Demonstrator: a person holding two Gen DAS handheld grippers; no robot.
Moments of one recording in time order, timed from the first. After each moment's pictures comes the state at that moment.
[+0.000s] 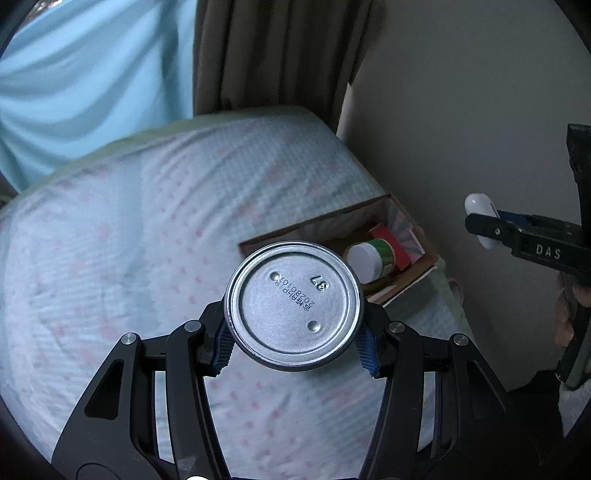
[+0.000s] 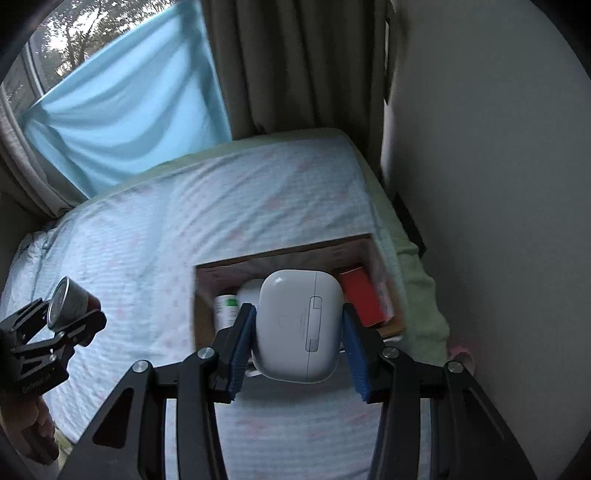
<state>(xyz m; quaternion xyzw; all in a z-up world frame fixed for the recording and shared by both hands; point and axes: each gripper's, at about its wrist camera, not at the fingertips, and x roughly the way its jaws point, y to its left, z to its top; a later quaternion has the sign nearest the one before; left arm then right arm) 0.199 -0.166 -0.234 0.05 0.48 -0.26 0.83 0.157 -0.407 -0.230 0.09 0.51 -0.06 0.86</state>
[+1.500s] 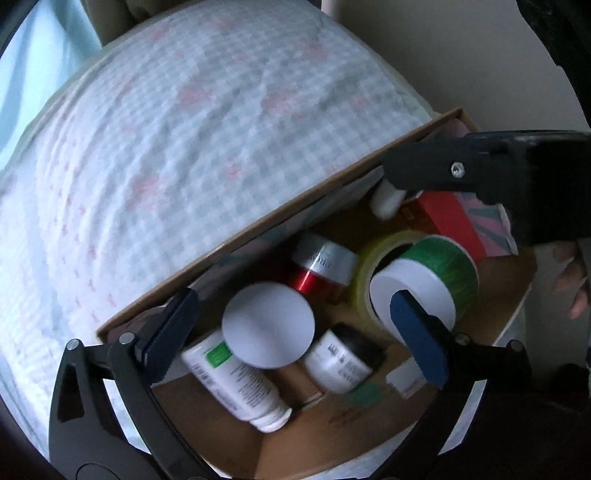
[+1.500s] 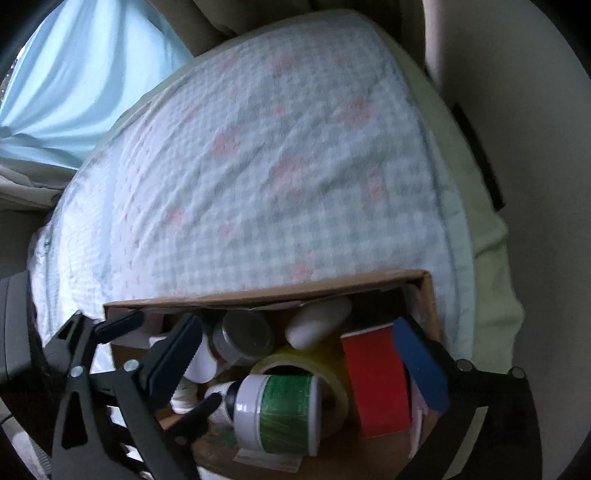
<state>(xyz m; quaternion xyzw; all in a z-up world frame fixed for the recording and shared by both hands) 0.320 -0.343 -0.421 0.18 0.63 -0.26 0.71 0.321 -0.497 -0.403 0.17 0.64 0.03 0.75</state>
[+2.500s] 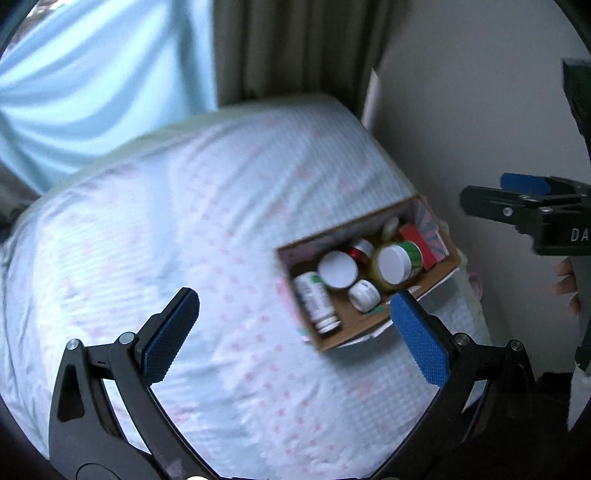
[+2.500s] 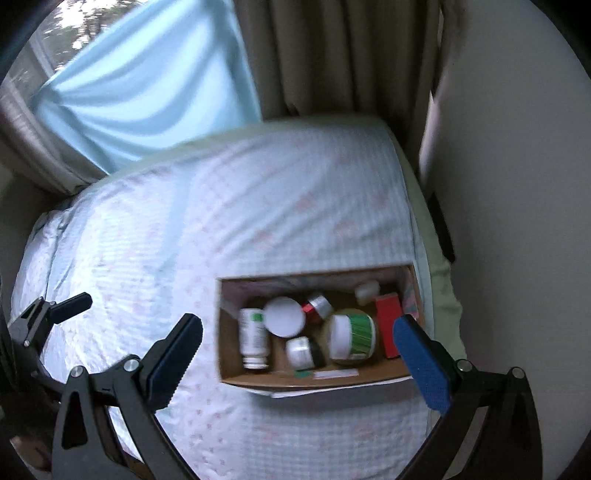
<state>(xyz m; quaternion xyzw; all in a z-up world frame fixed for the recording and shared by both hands) 0.223 -0.149 -0.186 0.09 0.51 -0.21 0.83 0.205 -0.366 -0.175 0.07 0.52 0.01 0.85</state>
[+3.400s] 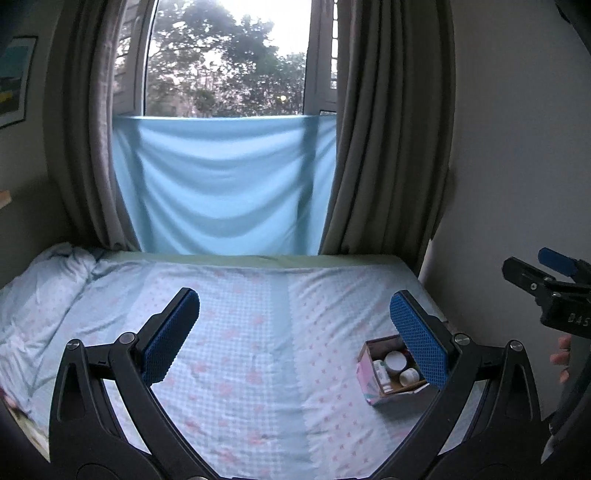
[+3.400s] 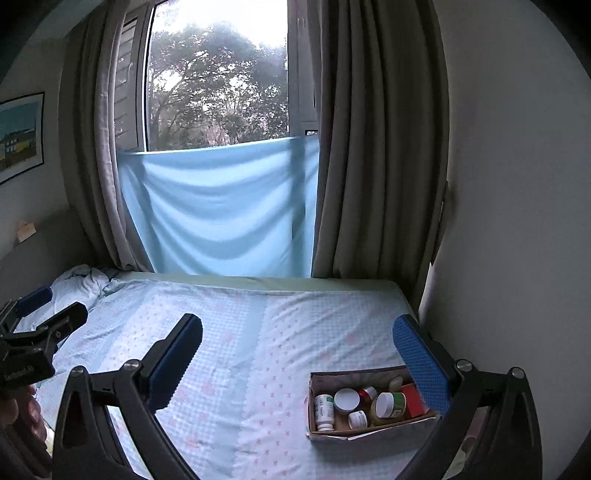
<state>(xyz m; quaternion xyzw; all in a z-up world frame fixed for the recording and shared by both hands) 0.040 0.061 -0.010 -0.01 0.23 -0.09 0.97 0.029 -0.201 -0.015 0.01 0.25 0.00 0.97</state>
